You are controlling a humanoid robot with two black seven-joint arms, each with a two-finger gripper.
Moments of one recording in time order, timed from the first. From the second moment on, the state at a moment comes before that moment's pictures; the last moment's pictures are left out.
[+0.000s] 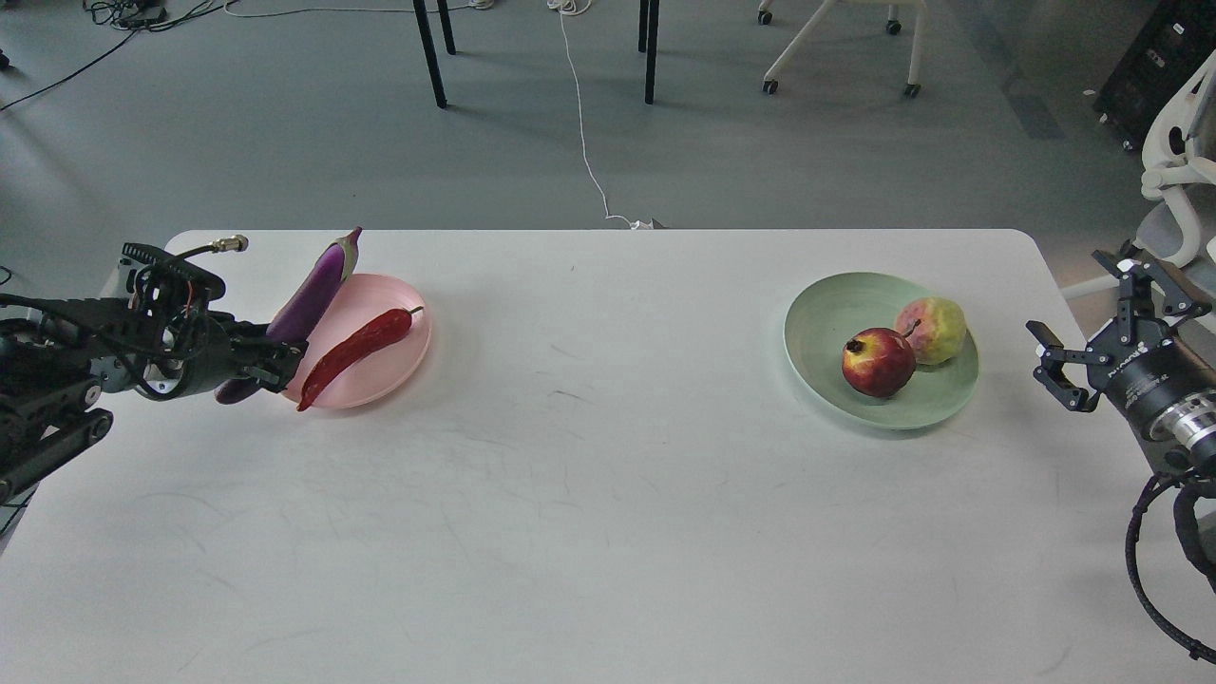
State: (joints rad) left arm -0.87 0.72 -0.16 -0.87 1.87 -0.19 -0.28; right arm 0.53 -0.75 0.37 0.79 0.14 0.49 0.49
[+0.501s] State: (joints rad) left arm -0.87 0.72 -0.14 -0.87 1.86 -0.19 -0.28; right arm 0.52 -0.75 0.37 0.79 0.14 0.49 0.49
